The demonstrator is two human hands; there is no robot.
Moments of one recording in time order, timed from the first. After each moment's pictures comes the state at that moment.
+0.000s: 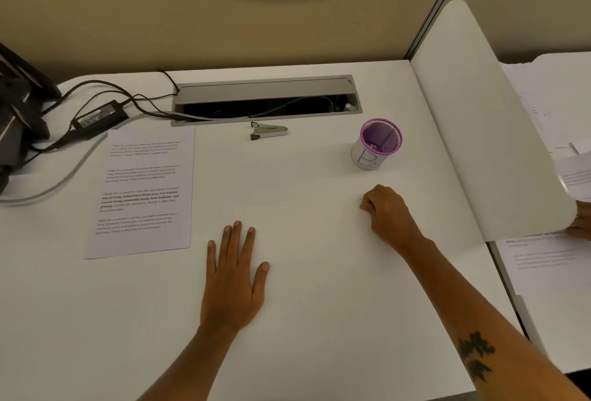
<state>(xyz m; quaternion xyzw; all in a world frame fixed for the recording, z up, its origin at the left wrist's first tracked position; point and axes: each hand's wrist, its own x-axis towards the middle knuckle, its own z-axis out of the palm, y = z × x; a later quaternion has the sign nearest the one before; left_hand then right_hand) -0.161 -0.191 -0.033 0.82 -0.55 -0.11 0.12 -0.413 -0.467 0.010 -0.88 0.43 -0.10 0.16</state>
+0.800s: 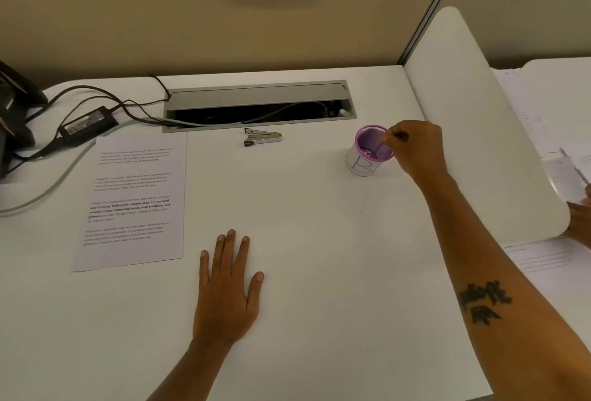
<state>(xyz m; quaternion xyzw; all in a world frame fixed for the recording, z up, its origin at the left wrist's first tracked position) -0.160 -0.190 -0.039 0.82 -0.55 -0.10 0.12 -0.381 -0.567 0.115 -0.80 0.53 -0.23 0.17</state>
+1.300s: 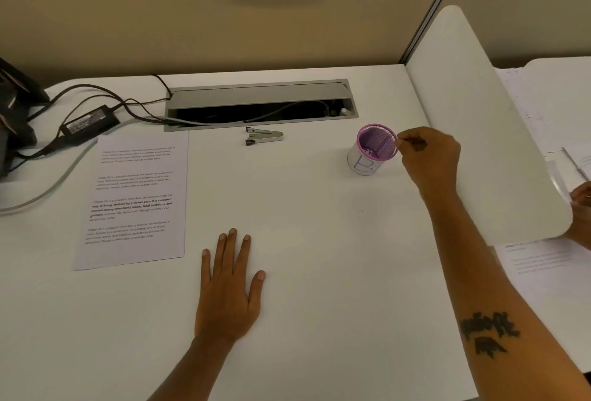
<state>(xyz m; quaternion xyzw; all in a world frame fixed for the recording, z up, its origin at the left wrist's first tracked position) -0.160 -0.190 -0.036 0.82 -0.55 -0.11 0.12 -0.394 -0.541 0.112 -0.72 0.57 -0.33 0.19</state>
